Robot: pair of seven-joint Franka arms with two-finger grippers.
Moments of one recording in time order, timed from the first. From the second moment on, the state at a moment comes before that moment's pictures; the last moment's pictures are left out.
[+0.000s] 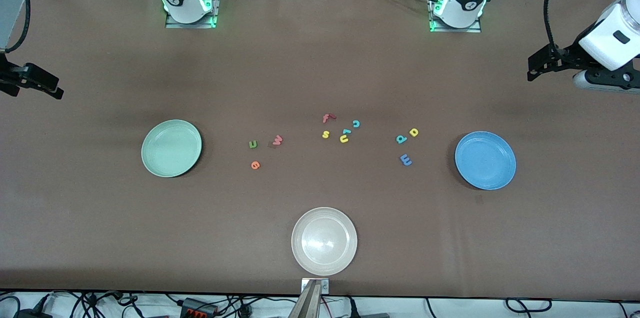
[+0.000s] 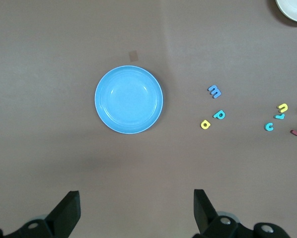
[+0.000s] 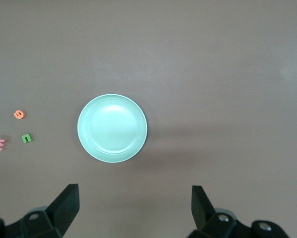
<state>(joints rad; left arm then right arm) -0.06 -0.01 0.00 -1.61 0.00 1.55 0.03 -0.04 0.04 -0.05 -1.60 -0.02 1.68 -0.04</state>
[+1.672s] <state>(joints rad) -0.26 0.38 -0.02 -1.61 -0.04 1.71 -0.18 0.42 0.48 -0.02 -1.62 -0.02 2.00 0.24</state>
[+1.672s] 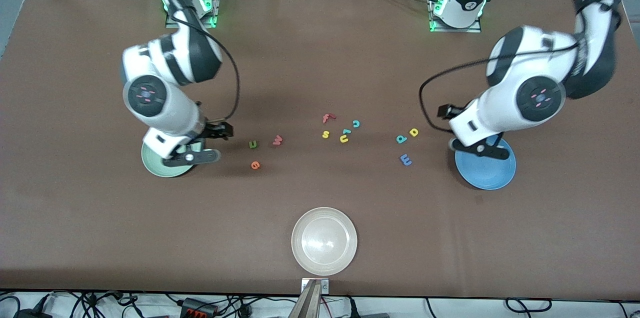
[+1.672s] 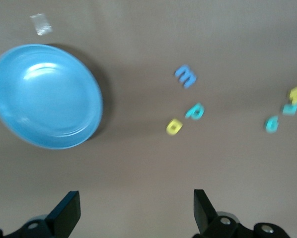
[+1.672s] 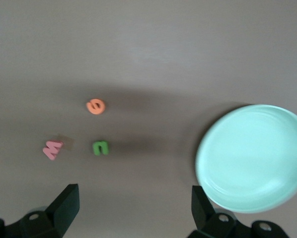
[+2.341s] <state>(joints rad) -0.31 0.64 -0.02 -1.60 -0.08 2.07 -0.74 0.52 0.66 -0.02 -1.65 0.04 2.20 0.34</state>
